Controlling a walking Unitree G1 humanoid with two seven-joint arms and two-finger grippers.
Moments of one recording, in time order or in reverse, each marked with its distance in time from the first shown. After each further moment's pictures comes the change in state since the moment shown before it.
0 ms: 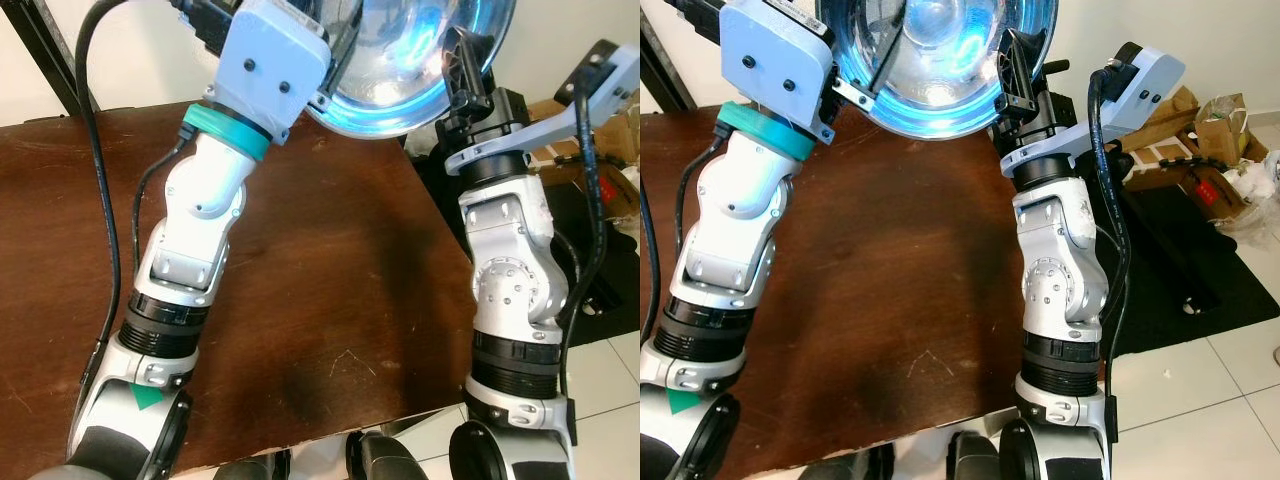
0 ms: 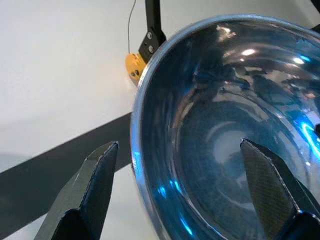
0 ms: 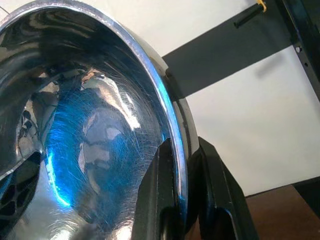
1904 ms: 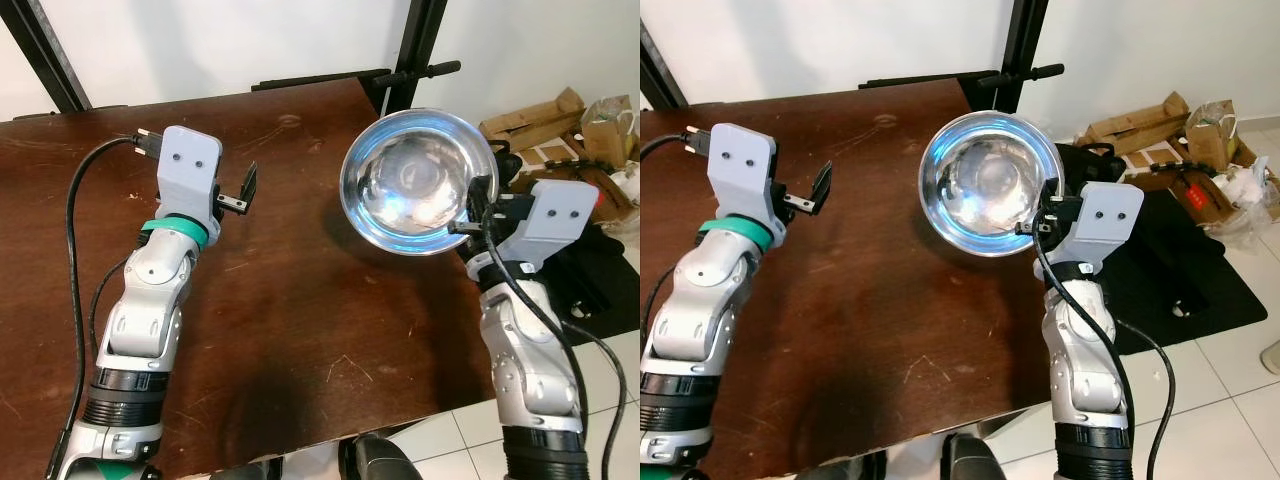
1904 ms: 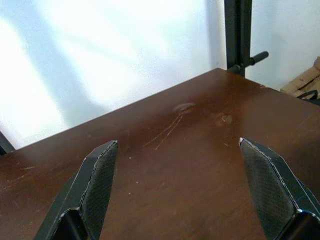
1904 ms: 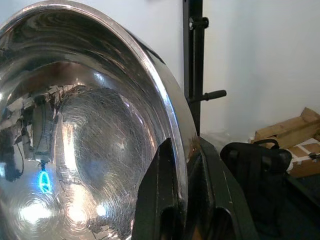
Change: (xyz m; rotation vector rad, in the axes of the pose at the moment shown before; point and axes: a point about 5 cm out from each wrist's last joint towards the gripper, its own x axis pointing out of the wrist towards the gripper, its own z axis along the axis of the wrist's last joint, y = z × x) left arm -0.104 0.003 -0.095 -0.263 0.722 0.095; right arm -0.095 -0.069 -0.035 -0.512 0.279 -0.381
